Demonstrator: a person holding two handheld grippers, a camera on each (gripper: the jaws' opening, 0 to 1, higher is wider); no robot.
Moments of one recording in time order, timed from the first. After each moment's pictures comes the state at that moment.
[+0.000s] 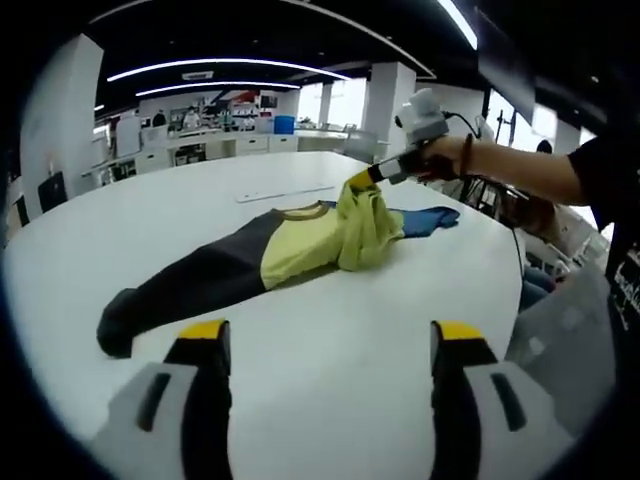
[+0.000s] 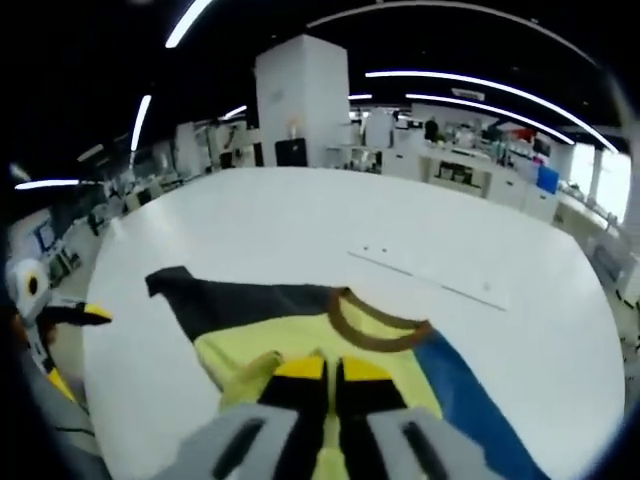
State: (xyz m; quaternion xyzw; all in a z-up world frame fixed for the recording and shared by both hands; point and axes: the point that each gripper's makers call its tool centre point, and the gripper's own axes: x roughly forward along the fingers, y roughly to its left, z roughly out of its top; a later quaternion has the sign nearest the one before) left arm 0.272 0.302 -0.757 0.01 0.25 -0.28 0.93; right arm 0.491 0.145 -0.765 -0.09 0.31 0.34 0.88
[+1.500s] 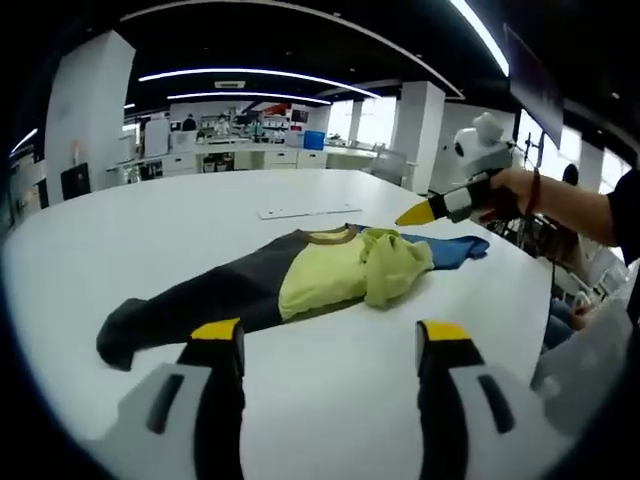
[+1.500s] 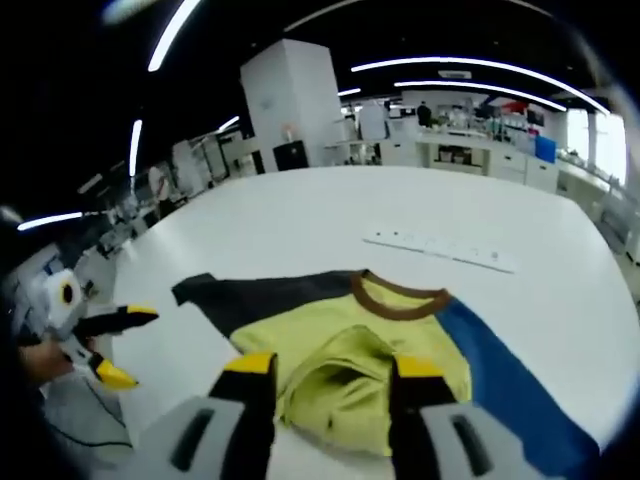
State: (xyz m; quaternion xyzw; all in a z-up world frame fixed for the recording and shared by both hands) left arm 0.316 0.295 -0.751 -0.03 0.21 -0.22 0.95; right arm 0.435 0.142 -0.753 -0.02 0.33 0.36 0.87
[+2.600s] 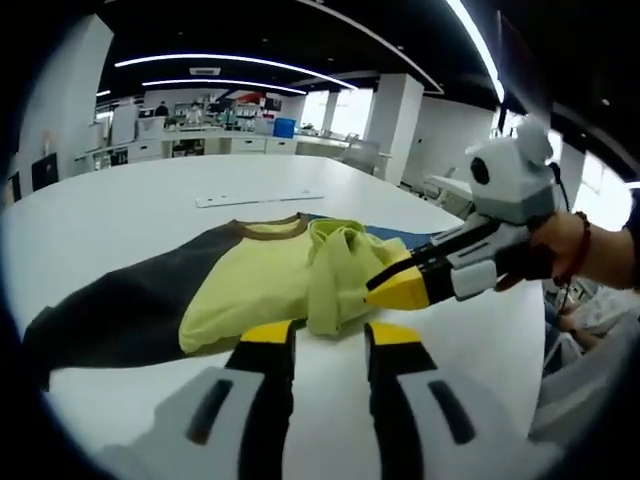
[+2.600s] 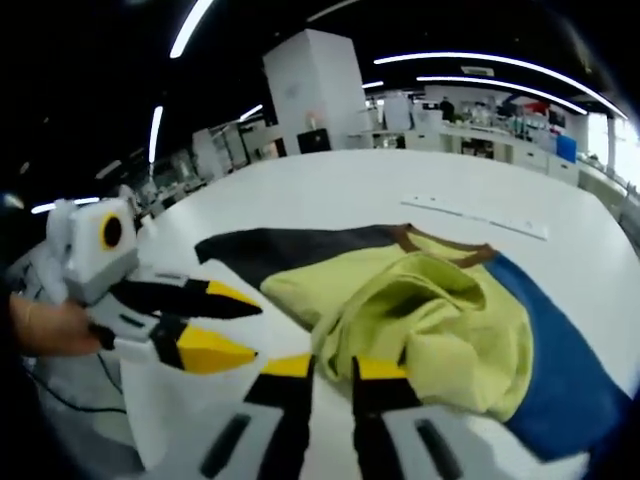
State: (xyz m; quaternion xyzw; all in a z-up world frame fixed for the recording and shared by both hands) left arm 0.368 0.206 -0.795 -0.03 0.24 -0.28 0.93; right arm 0.384 0.161 -0.806 -0.03 0.33 0.40 0.85
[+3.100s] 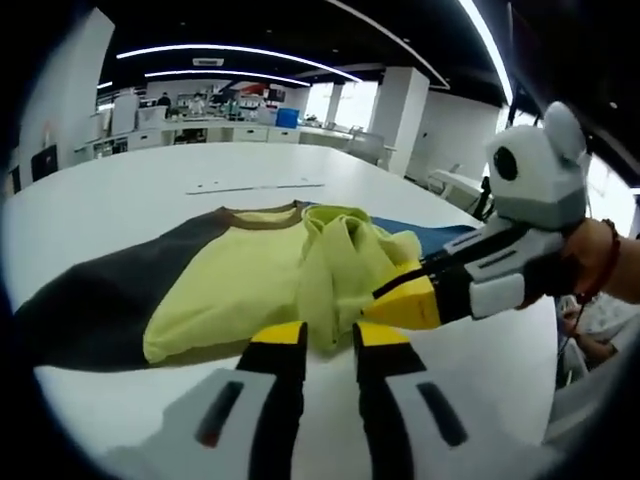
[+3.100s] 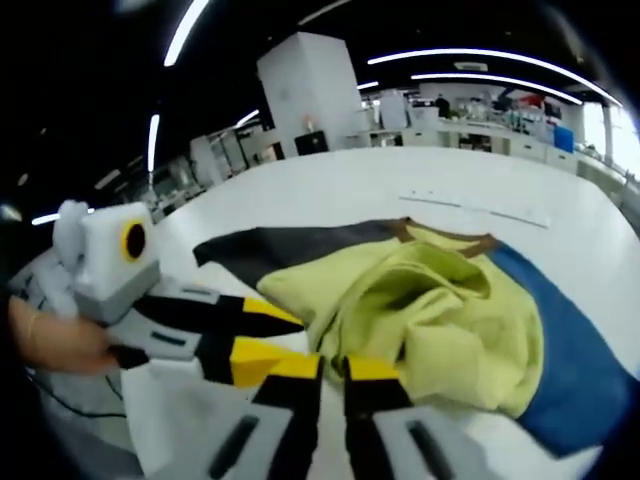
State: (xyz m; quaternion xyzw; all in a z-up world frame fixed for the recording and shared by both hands) left arm 0.389 0.187 -0.815 -0.04 0.26 -0.27 0.93; right arm 0.387 0.162 -0.815 -0.02 0.33 0.40 0.85
